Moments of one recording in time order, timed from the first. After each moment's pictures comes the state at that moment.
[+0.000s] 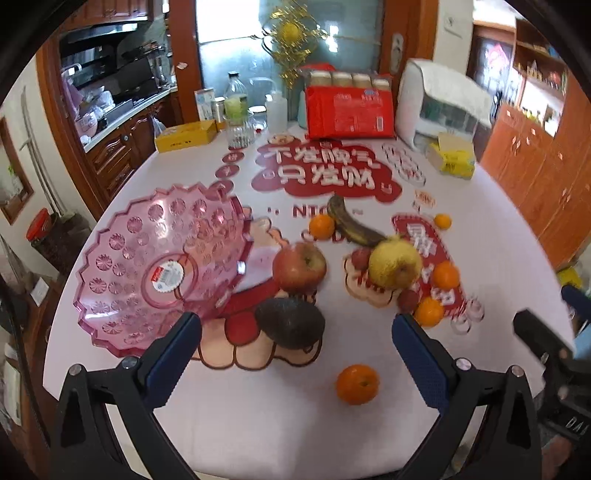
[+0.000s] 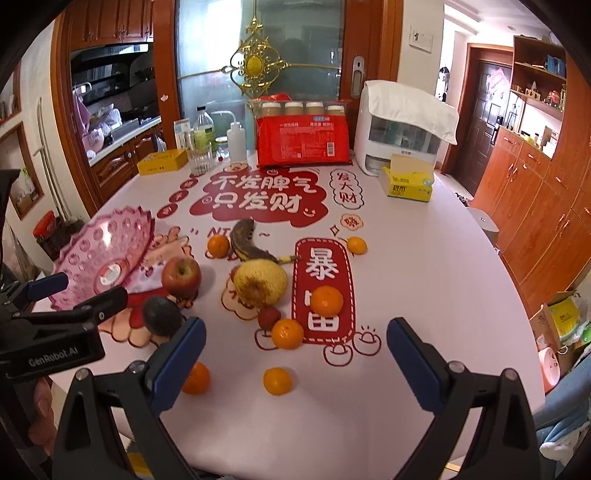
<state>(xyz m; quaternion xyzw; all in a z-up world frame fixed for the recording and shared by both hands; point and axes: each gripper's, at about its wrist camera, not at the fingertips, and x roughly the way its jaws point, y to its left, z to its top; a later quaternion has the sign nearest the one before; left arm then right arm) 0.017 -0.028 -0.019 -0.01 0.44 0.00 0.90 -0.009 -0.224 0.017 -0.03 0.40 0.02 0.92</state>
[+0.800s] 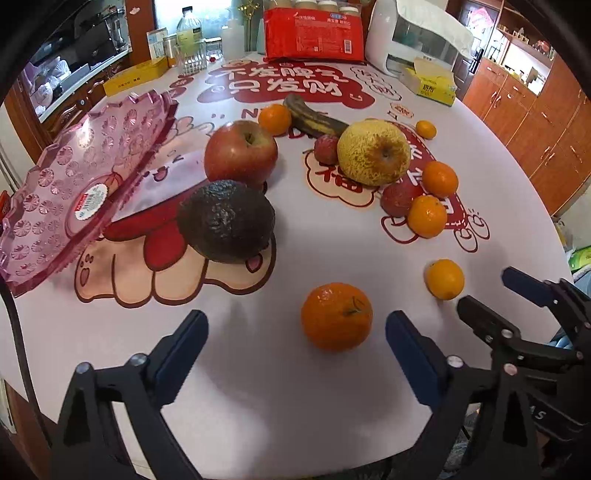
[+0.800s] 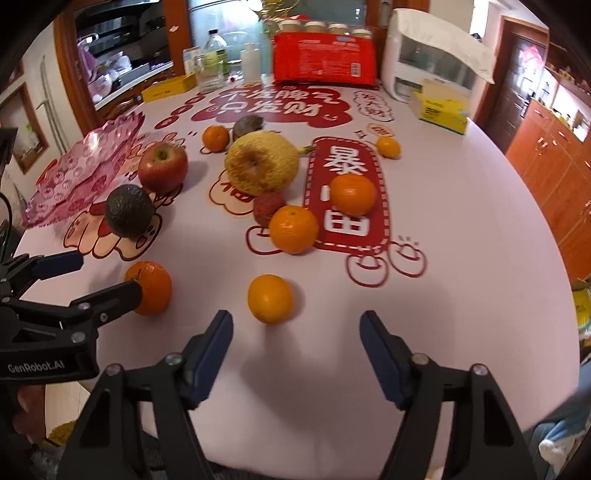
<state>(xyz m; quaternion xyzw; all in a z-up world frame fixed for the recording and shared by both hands) 0.013 -0.057 -0.121 -0.01 0.52 -0.07 0.85 -0.004 -0.226 -0.104 -0.04 0.49 0.07 0.87</state>
